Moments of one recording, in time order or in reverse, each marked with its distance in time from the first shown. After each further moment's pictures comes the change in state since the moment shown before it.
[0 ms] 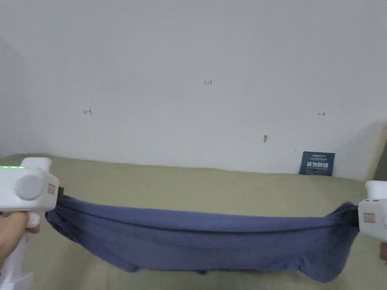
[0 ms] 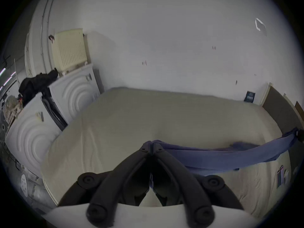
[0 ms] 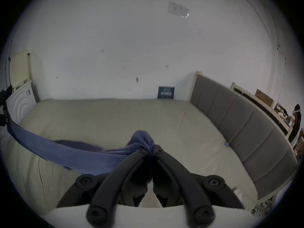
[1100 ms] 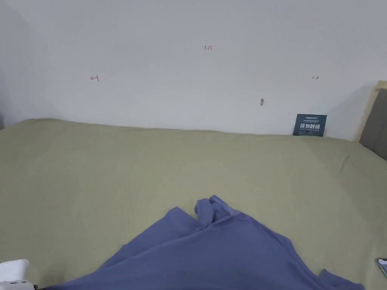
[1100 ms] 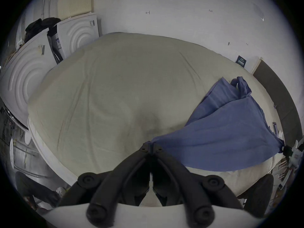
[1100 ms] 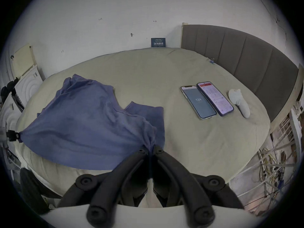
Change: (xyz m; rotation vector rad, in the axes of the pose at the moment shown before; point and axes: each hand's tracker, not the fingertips) left arm -0.083 -0.282 0.073 -0.277 -0.120 0.069; right arm 0.058 -0.288 0.146 -0.246 0.046 -0.118
